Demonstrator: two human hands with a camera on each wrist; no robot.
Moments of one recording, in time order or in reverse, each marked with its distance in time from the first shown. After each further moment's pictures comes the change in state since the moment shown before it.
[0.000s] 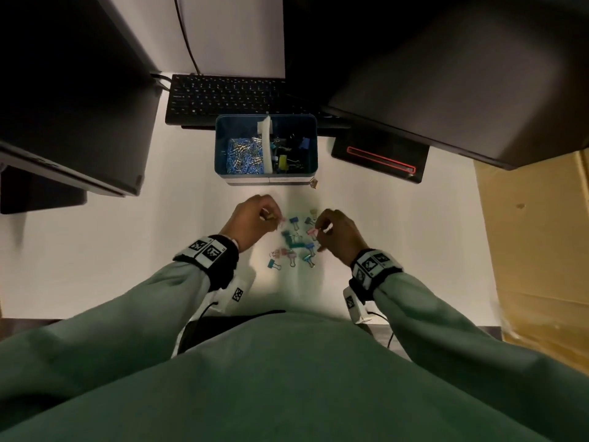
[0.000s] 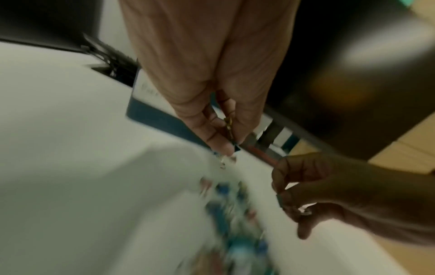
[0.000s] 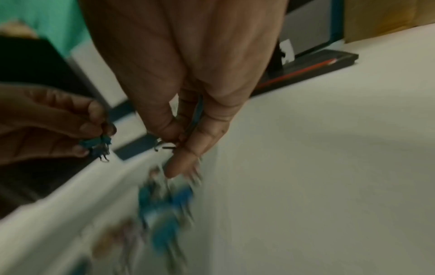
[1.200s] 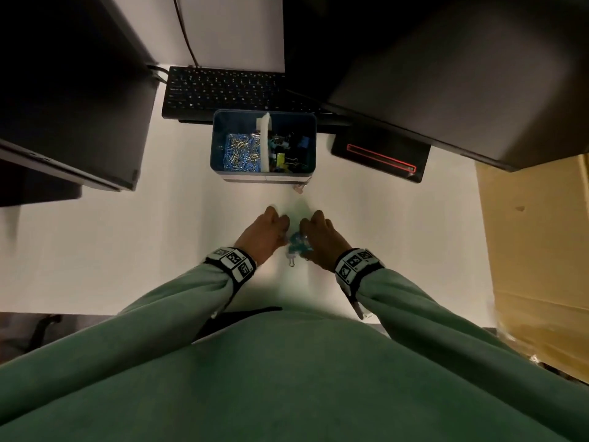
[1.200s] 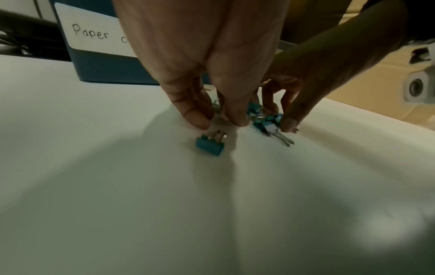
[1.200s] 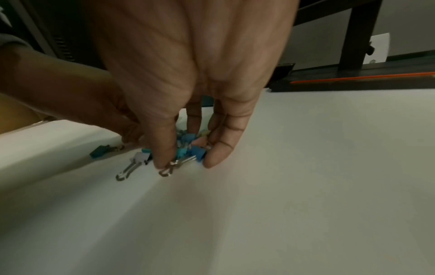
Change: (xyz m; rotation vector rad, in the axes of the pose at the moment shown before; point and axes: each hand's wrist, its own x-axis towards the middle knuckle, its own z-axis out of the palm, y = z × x) left_hand 0.006 -0.038 0.056 0.518 -0.145 0.195; right_hand 0.011 0.014 0.028 -0.691 -0.215 -0.182
